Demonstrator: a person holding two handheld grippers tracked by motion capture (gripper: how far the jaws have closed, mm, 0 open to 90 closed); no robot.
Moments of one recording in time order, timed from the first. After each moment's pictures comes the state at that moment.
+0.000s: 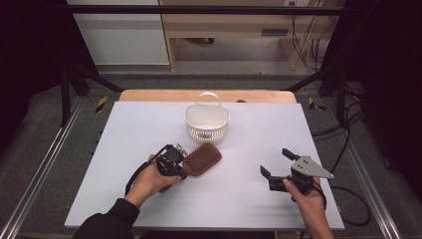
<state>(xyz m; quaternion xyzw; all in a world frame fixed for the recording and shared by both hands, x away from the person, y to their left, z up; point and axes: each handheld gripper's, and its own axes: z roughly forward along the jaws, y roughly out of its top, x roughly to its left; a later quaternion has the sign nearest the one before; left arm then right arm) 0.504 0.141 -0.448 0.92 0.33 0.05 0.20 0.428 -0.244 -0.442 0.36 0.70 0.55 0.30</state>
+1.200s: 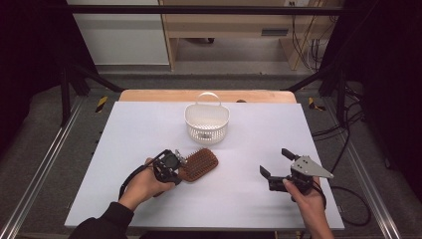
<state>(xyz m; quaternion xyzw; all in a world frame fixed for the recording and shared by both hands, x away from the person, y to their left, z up) 0.490 0.149 -0.447 0.94 0.29 0.05 0.15 0.428 -0.243 -0.442 0.35 0.70 0.55 0.29</state>
